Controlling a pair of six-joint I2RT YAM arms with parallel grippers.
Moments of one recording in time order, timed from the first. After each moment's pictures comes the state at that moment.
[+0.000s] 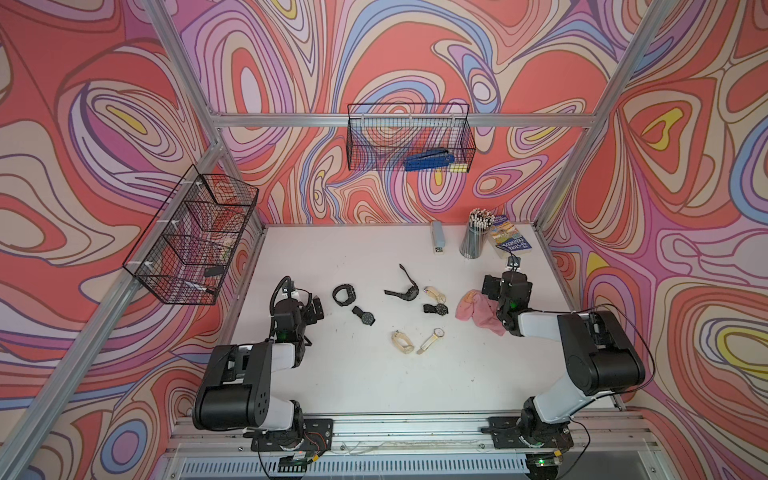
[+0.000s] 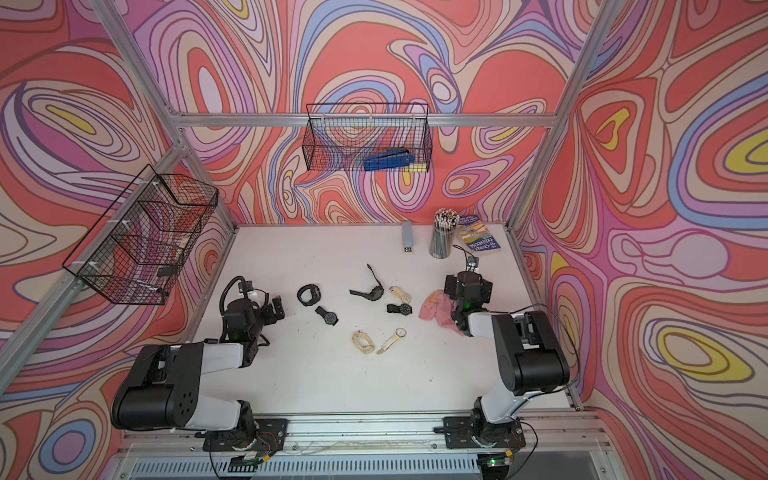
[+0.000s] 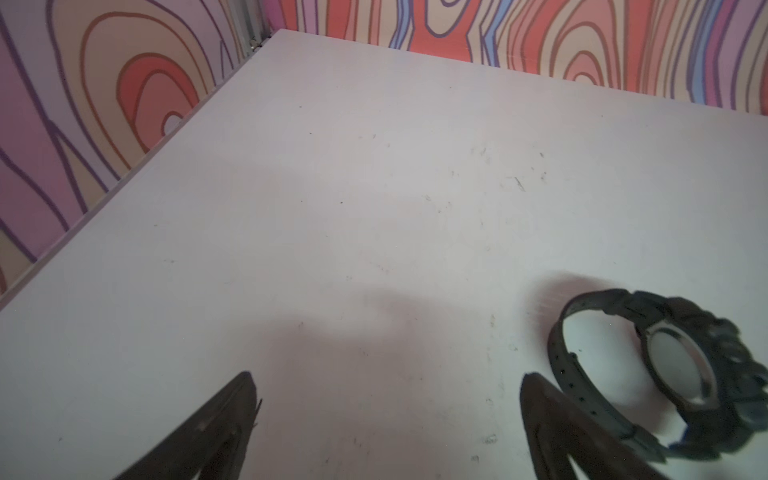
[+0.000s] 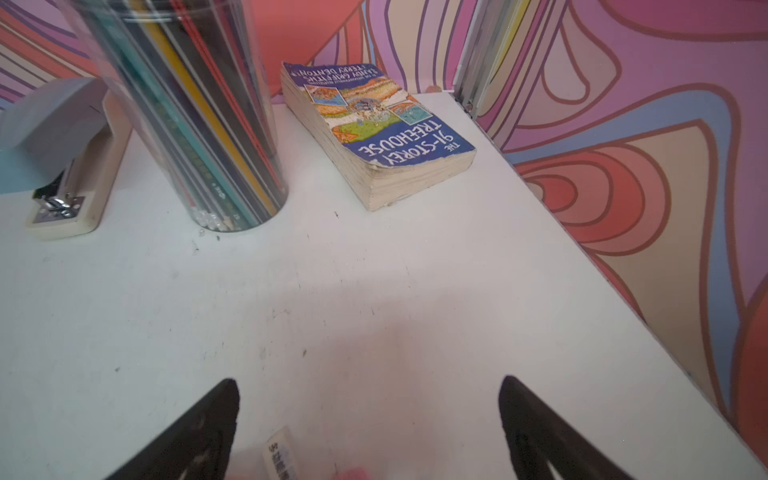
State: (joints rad) left arm 0.05 1.49 0.28 0.79 -0.04 -0.13; right arm 0.07 1.65 0.51 0.72 0.34 0.06
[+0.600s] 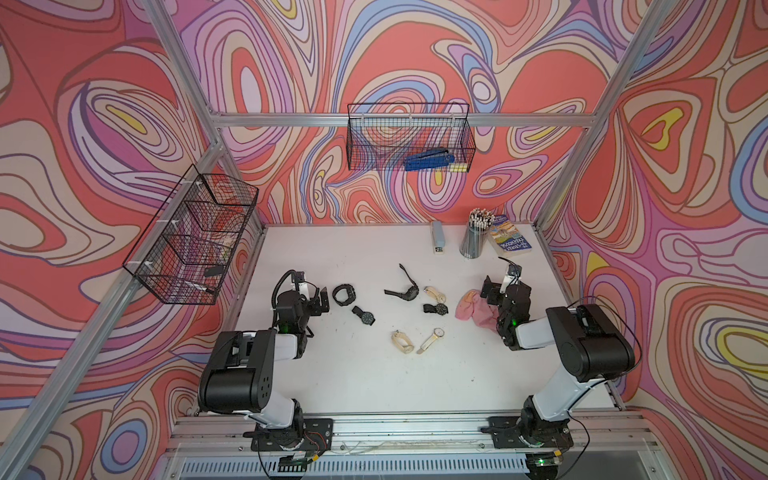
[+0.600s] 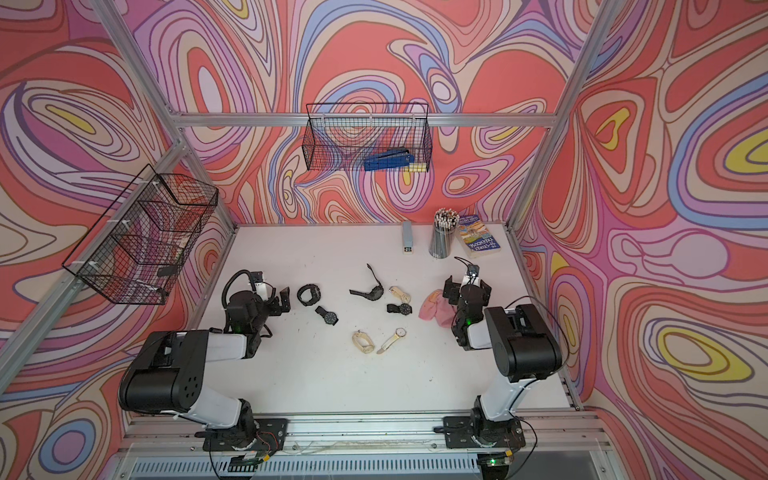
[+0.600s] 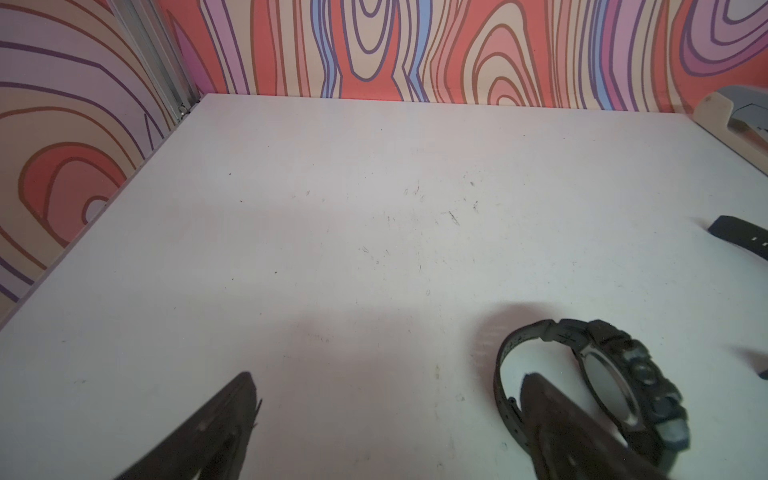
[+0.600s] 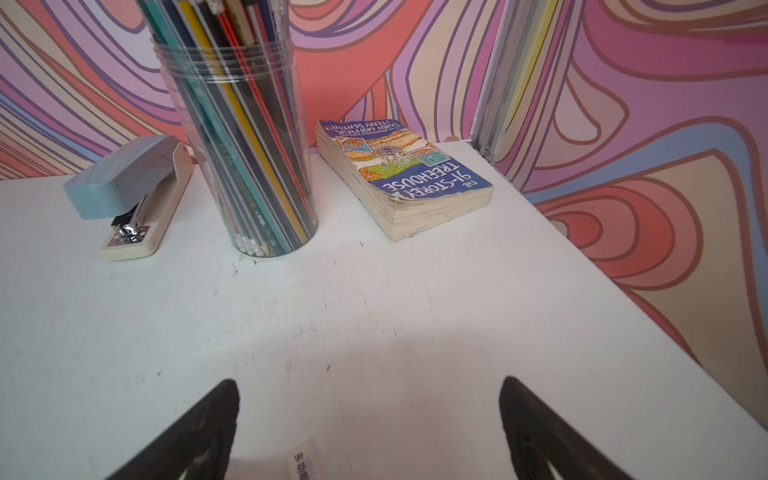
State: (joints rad) left arm 0.03 1.53 0.38 0.78 0.05 -0.04; right arm 0.06 1.72 0.45 0.99 0.28 0.04
